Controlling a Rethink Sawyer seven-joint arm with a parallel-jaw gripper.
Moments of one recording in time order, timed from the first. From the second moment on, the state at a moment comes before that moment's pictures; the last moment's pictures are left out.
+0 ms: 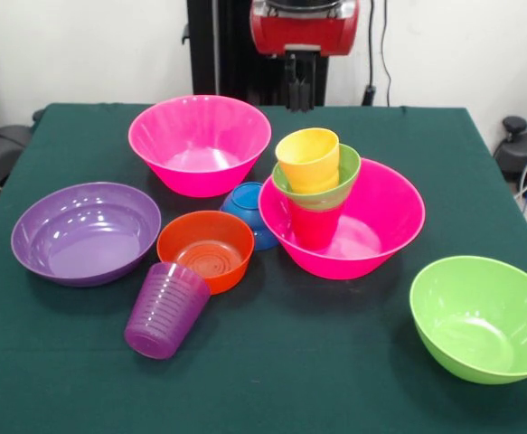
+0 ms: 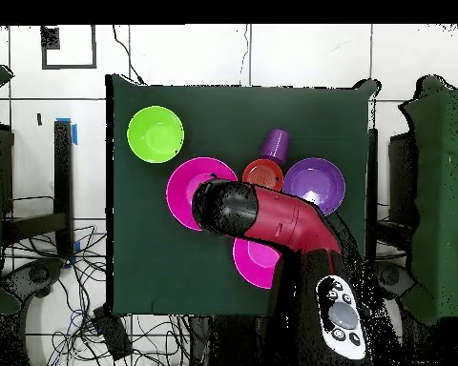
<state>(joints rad) -0.29 -0.82 0.05 1.80 0.06 0.58 1.64</state>
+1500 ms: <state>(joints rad) -0.34 -0.78 0.07 1.82 0.10 0.54 1.64</state>
